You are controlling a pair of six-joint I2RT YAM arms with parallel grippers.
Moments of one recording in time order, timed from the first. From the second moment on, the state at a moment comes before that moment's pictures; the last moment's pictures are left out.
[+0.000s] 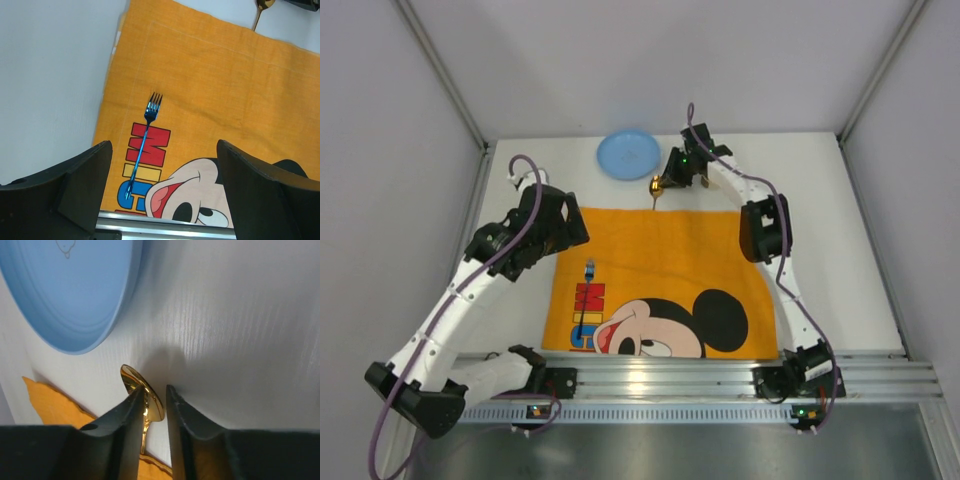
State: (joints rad) left arm -0.51 1.09 1.26 -0.97 -0.37 -0.66; right arm 0.37 2.67 2.44 -0.61 -0.36 0.61
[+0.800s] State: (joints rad) left arm -0.51 1.06 1.23 -0.97 -0.38 -0.63; right arm 0.36 2.57 2.28 -0.54 -0.29 0.58
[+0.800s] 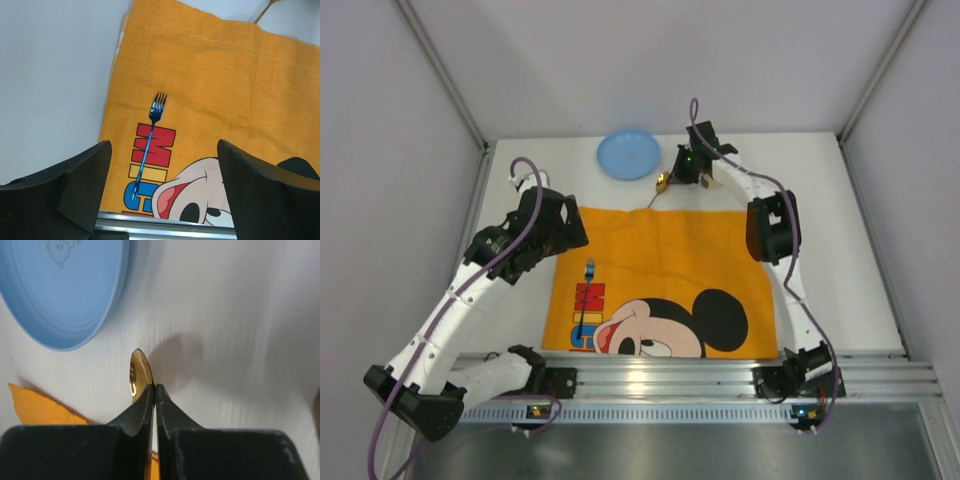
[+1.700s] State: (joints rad) left arm -0.51 1.16 1.20 -0.79 -0.23 -0.54; right arm 0.30 1.64 1.85 -0.52 -0.09 0.21
